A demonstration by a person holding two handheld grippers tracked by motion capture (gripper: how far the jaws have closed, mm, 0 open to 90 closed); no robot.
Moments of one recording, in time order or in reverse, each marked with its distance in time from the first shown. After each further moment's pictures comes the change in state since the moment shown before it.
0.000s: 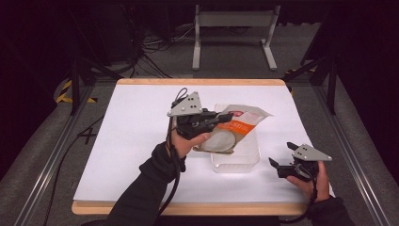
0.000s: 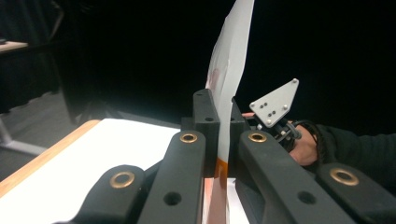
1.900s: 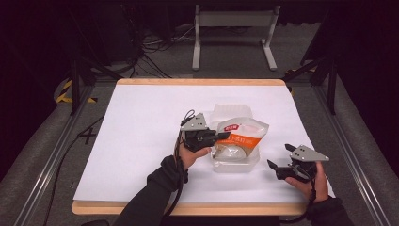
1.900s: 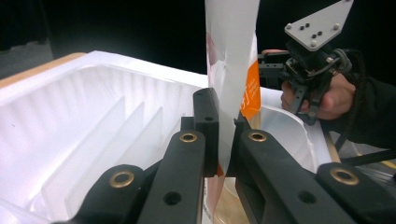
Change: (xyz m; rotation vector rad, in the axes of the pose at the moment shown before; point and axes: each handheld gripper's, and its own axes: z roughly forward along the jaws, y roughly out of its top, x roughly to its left) left arm 0.024 -0.100 0.023 0.101 -0.003 -0.134; right arm 0.004 -0.003 0.004 0.026 0.021 -0.010
